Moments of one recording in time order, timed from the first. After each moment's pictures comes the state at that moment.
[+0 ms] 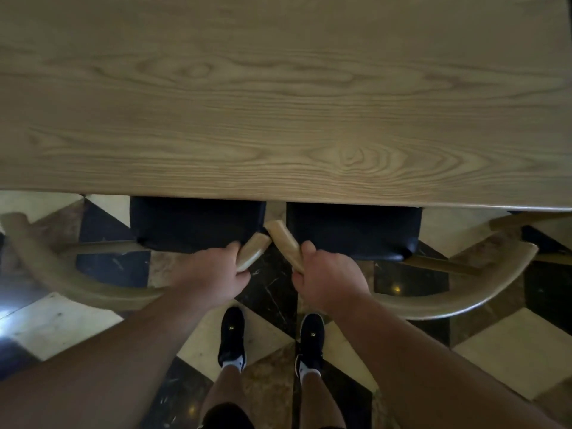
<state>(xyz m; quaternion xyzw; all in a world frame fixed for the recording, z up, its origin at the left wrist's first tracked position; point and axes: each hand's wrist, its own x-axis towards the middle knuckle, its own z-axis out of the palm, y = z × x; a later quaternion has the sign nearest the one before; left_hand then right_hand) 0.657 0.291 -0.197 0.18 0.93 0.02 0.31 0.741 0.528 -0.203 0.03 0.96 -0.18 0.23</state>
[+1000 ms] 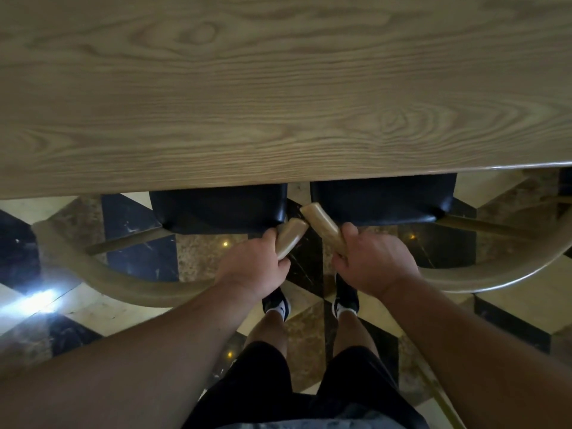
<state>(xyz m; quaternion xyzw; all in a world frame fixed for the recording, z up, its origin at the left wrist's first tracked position) 0.656 0.293 -0.199 0.18 0.92 0.04 0.35 0.738 0.526 -0.193 0.06 0.95 -0.14 0.29</state>
